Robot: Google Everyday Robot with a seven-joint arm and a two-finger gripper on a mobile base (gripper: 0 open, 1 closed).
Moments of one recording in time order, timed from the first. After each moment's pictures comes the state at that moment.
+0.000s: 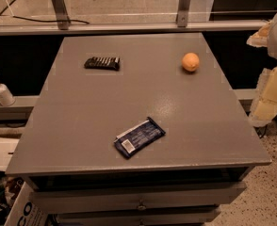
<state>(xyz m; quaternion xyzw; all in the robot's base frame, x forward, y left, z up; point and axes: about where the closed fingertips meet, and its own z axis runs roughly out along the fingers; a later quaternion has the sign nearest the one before) 0.438 -0.217 0.976 -0.60 0.78 -0.03 0.16</state>
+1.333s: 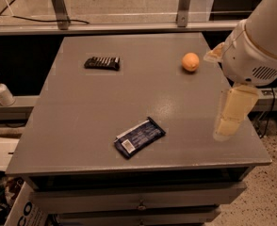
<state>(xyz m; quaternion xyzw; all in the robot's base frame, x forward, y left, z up) 0.439 -0.154 0.940 -0.67 0.72 0.00 0.17</state>
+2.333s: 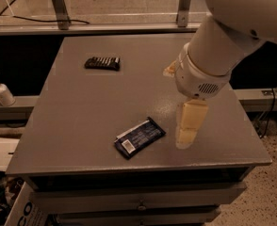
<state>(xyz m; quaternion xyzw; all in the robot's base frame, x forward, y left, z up) 0.452 -0.083 0.891 -0.72 0.67 0.02 0.16</state>
